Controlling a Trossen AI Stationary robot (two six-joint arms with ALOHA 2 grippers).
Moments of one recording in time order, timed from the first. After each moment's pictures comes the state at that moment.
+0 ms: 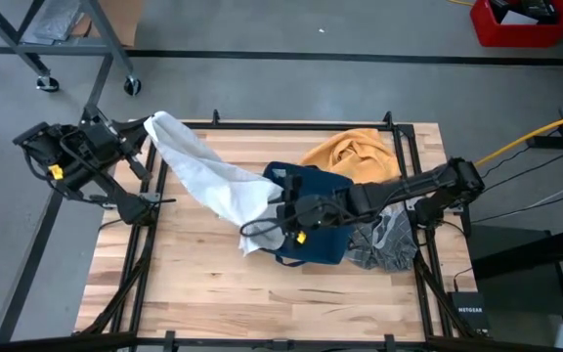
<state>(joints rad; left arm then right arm) -0.76 0.73 1.11 0.40 -1.52 1.05 0.27 1.67 1.50 -0.39 0.38 -0.23</state>
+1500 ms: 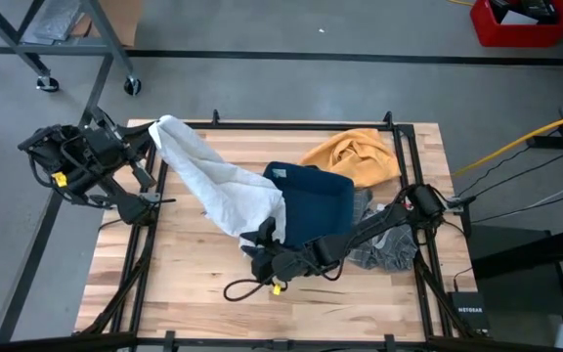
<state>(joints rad) -0.76 0.77 1.11 0.41 -1.43 0.96 0.40 2.06 1.50 0.16 0.74 -0.60</state>
